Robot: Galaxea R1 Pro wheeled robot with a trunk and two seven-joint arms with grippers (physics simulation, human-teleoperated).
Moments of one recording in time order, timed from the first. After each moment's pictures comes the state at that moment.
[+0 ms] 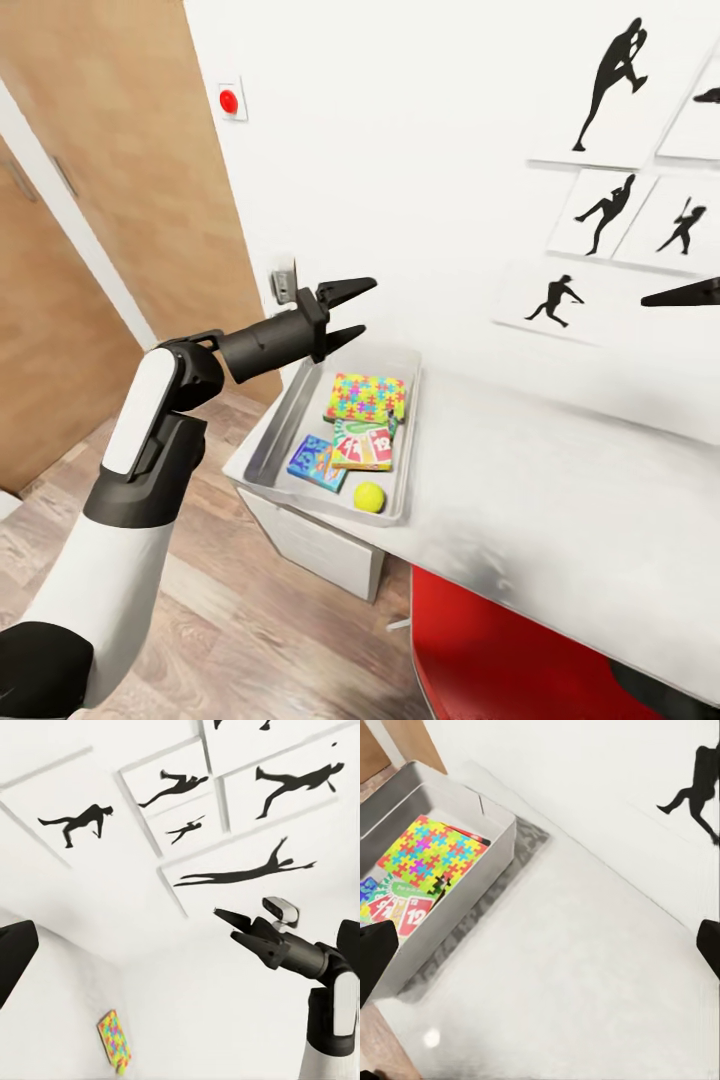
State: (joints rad) left arm -0.97 0.03 -0.26 -1.61 1.80 0.81 0.36; right arm -1.82 -1.29 1.09 -1.61 -1.54 1.05 0.14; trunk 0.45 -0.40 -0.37
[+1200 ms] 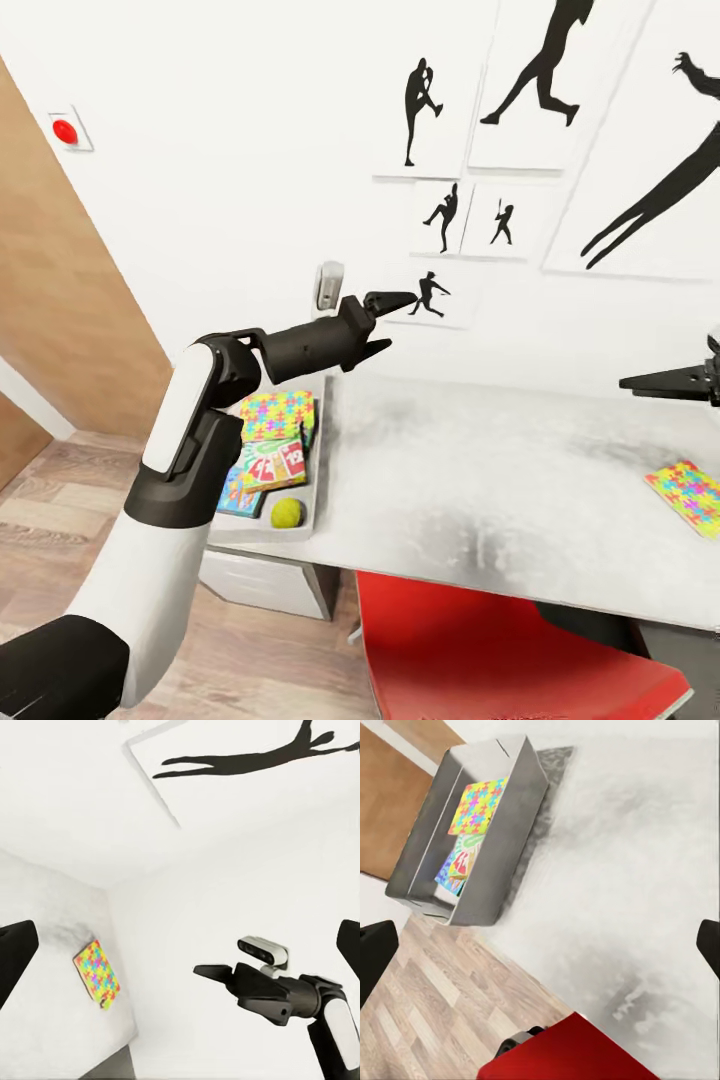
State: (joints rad) left arm -0.98 -0.10 -0.29 -1.60 1.75 0.80 0.57; right arm -1.48 -1.41 1.14 -1.61 -1.80 0.87 0.39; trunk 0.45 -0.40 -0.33
